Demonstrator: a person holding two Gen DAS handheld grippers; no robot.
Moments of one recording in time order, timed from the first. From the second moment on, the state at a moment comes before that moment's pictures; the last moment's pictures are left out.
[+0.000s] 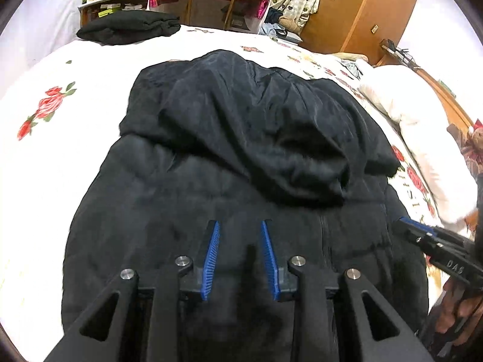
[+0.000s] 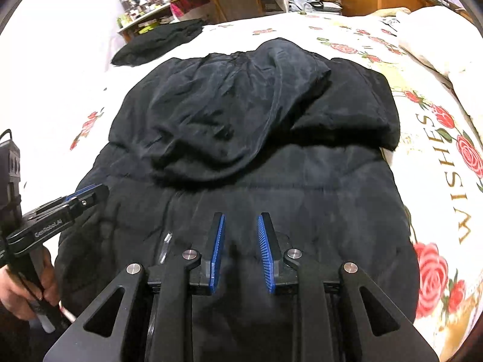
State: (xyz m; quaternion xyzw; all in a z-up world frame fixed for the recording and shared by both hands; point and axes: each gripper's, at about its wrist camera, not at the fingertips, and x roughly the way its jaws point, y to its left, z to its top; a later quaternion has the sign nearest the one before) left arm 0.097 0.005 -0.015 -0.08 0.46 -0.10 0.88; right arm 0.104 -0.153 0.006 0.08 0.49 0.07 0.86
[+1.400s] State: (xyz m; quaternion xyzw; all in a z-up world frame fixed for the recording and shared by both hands) left arm 0.014 0.113 -0.061 -0.11 0.51 0.01 0.86; right arm -0.030 -0.284 -0.034 0.19 0.53 -0.05 0.82
